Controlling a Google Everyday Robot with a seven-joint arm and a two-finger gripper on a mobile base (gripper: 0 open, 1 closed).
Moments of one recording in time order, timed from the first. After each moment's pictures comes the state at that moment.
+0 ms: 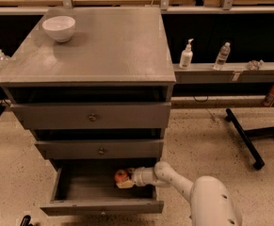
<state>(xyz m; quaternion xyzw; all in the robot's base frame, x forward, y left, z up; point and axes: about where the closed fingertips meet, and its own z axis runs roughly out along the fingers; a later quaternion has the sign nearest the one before) 0.635 0.060 0.157 -0.46 0.74 0.34 0.35</state>
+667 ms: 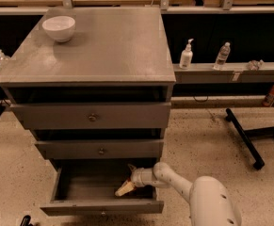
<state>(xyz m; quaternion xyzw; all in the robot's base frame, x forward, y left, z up) 0.632 0.065 0.156 -0.46 0.74 0.35 0.35</state>
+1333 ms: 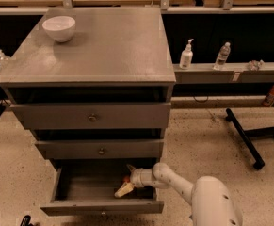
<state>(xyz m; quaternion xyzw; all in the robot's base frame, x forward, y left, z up) 0.628 0.069 0.161 -0.47 0.73 0.34 0.35</state>
